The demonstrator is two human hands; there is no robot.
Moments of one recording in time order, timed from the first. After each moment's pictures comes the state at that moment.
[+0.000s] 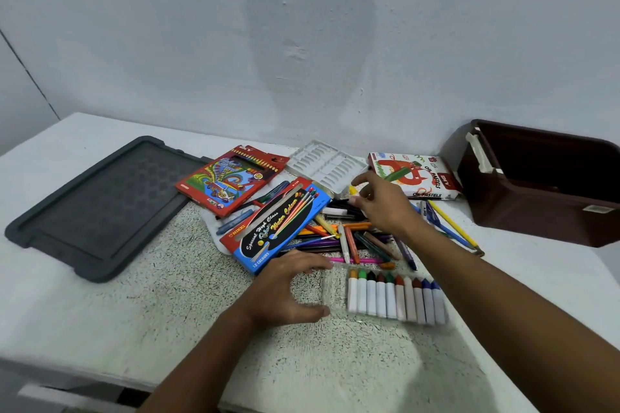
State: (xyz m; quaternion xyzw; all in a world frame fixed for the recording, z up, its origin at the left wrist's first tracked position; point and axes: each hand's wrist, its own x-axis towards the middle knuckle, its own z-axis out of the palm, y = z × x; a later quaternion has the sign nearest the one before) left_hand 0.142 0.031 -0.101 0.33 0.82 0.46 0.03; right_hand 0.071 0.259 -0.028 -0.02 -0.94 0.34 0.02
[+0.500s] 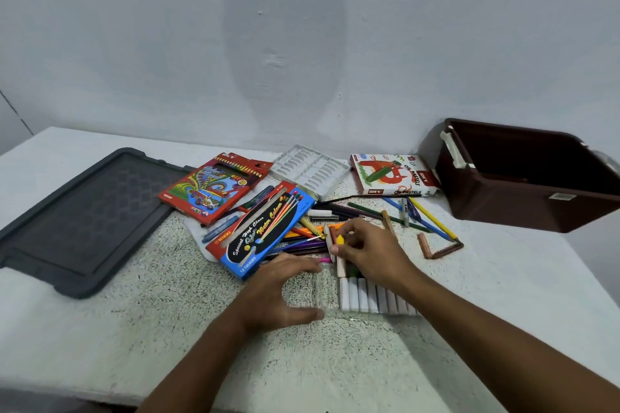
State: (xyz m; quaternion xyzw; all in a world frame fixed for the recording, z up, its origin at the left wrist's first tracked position) left_hand 0.142 0.035 -0.104 0.35 0.84 0.41 0.02; right_hand 0.152 0.249 -0.046 -0.04 -0.90 0.43 -0.04
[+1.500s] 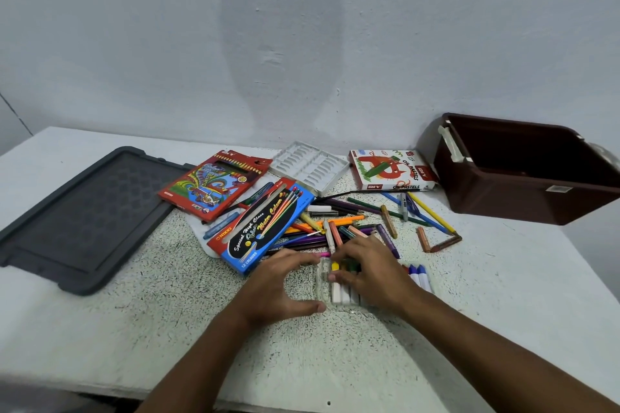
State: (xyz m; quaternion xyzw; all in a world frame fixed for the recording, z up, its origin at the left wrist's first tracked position) left_hand 0.142 0.034 -0.112 0.33 0.85 0.41 0.03; right_hand 0.174 0.249 -0.077 0.07 -0.96 0.27 0.01
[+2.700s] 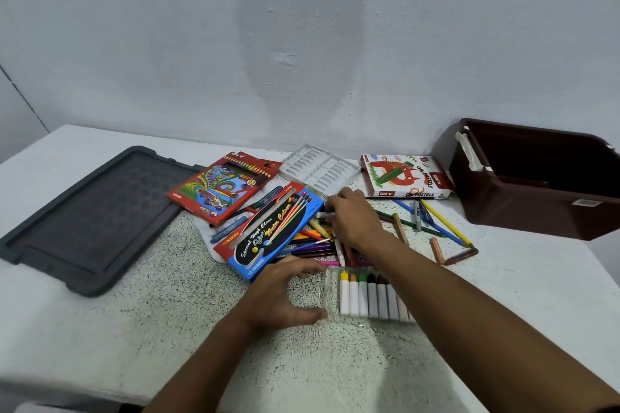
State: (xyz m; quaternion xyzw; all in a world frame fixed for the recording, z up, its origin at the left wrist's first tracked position) left_hand 0.141 0.031 -0.104 0.30 0.84 0.46 0.05; right_hand 0.063 0.225 -0.060 0.05 -0.99 0.10 0.03
